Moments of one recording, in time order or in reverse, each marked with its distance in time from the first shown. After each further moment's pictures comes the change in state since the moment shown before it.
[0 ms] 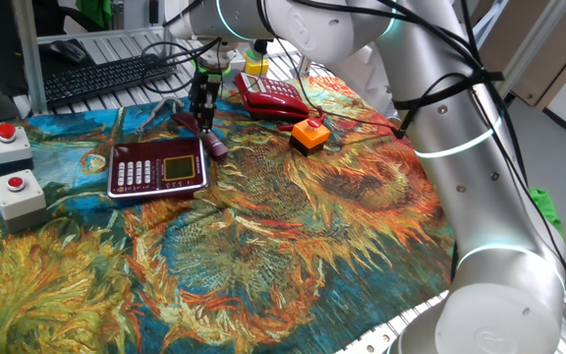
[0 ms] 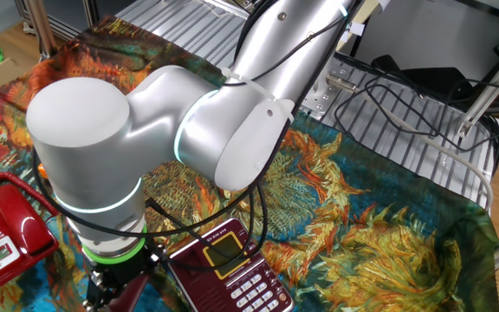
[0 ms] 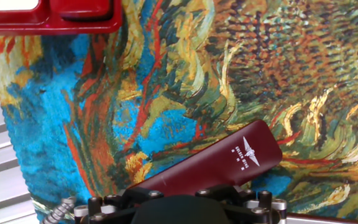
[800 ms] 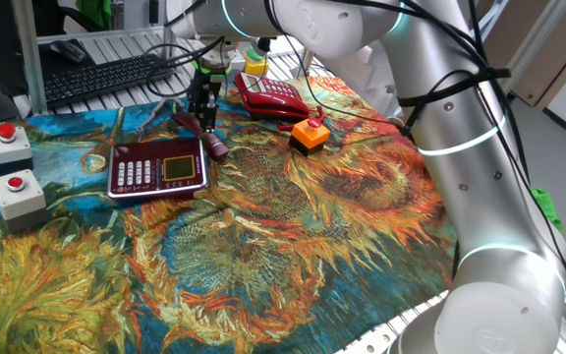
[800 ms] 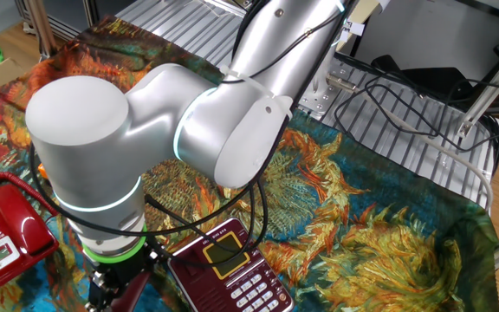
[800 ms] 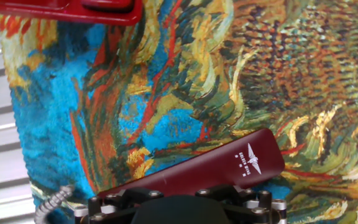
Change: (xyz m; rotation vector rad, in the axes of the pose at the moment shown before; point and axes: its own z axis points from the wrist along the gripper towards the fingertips) arm 0.000 -0.001 -0.001 0.012 0.002 -0.076
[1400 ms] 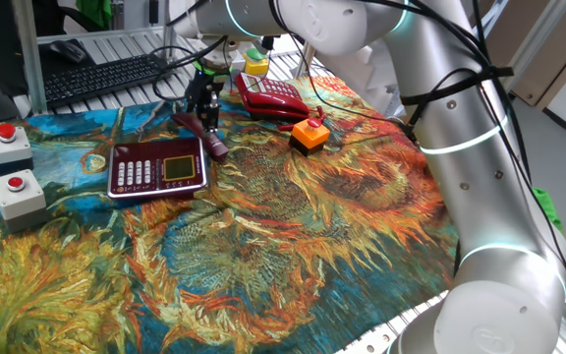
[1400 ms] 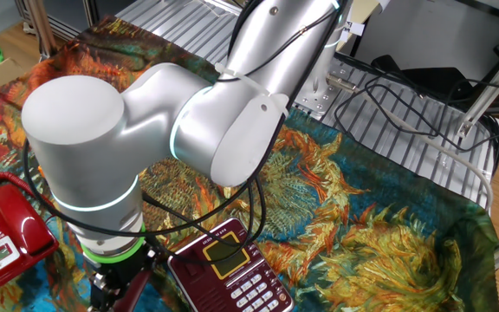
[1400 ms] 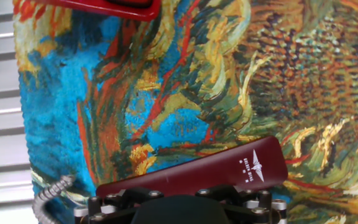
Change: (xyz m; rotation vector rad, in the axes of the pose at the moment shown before) arm 0.000 0.001 0.000 0.002 0.009 -0.101
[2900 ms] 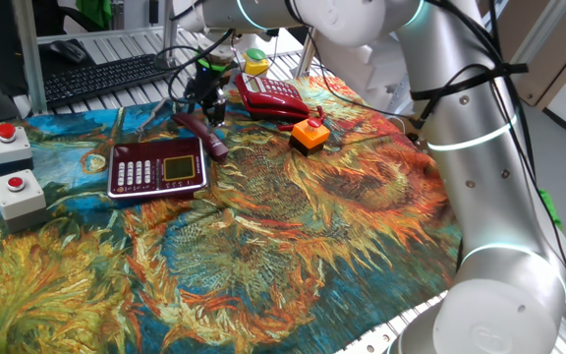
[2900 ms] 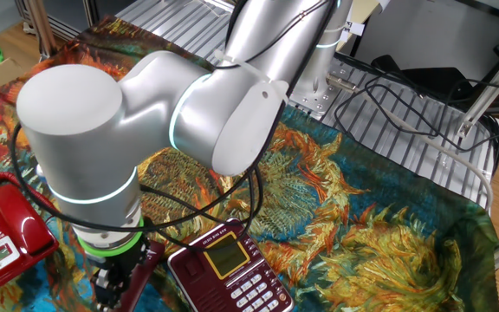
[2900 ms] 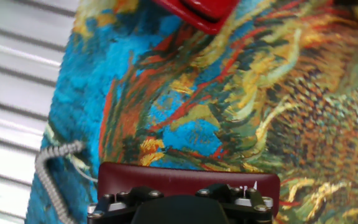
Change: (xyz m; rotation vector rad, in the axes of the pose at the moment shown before) arm -0.006 -0.003 -0.014 0.006 -0.010 -0.241
